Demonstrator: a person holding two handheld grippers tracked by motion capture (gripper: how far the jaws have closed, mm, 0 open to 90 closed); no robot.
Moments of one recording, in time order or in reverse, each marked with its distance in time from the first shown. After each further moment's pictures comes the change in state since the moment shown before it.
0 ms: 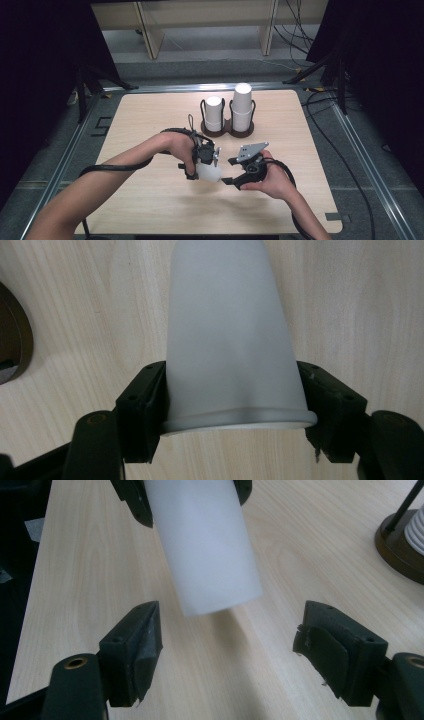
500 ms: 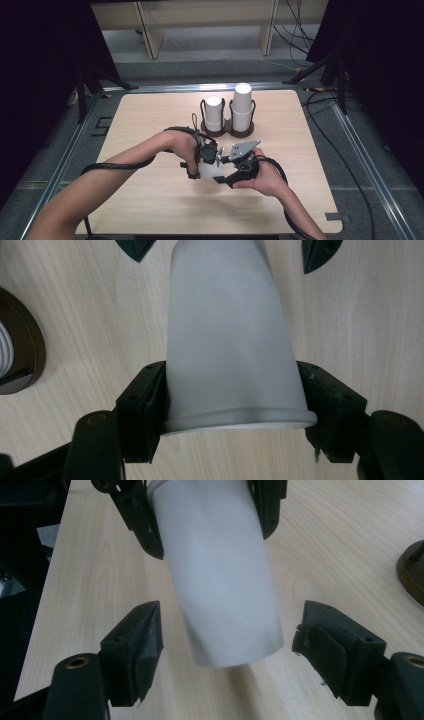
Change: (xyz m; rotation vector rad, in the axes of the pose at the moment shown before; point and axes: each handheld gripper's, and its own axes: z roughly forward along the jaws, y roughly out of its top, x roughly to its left) left arm 0.000 0.007 -0.006 0.005 0.009 0.029; right arm 0.002 0.015 0.016 -0.025 0.042 -0.025
